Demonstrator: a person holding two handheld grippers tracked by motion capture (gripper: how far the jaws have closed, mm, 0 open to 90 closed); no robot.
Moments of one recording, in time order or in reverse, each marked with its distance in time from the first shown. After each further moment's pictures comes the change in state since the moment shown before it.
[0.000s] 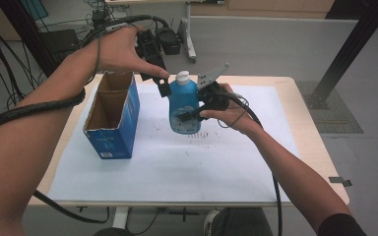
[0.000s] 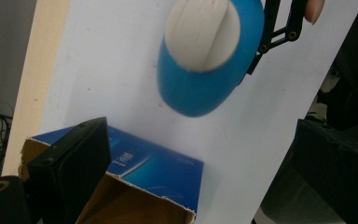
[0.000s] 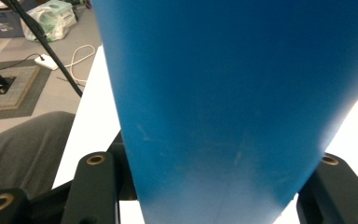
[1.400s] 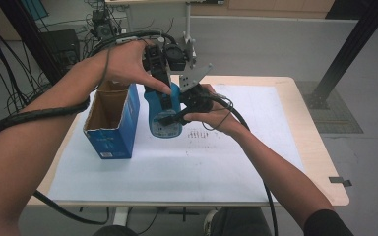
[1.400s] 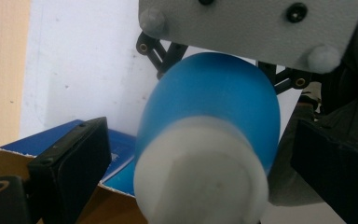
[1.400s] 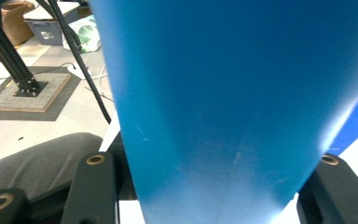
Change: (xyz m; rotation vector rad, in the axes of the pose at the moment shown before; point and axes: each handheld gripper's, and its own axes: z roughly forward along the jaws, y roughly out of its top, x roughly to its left) left arm -0.012 0.005 0.024 0.071 -0.043 0.073; right arm 0.019 0.028 0.028 -0.086 0.117 -0.085
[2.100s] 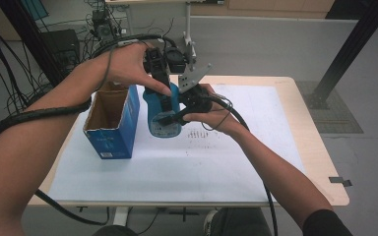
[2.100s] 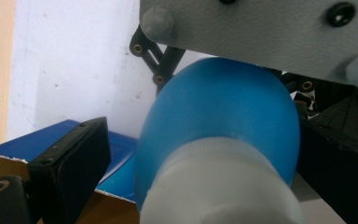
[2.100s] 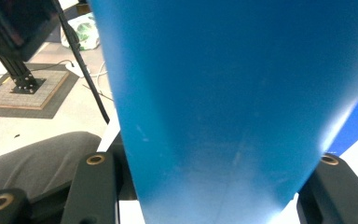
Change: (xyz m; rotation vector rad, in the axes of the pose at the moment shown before) left arm 0.004 0.000 0.008 0.019 -0.025 0.003; right arm 0.002 0.002 0.001 0.010 -0.011 -0.020
